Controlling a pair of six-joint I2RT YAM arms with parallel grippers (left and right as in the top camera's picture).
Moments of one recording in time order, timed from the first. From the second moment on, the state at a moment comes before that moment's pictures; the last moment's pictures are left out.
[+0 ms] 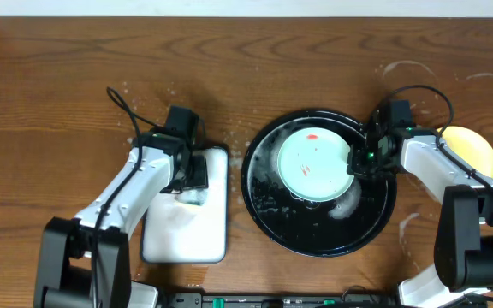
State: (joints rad) left arm -0.24 1.59 0.95 -0.85 0.01 -0.34; right arm 0.05 1.76 0.96 -0.62 -0.25 0.24
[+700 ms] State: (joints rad) left arm -0.24 1.59 0.80 -0.64 0.12 -0.34; right arm 0.05 1.76 0.96 -0.62 -0.25 0.24
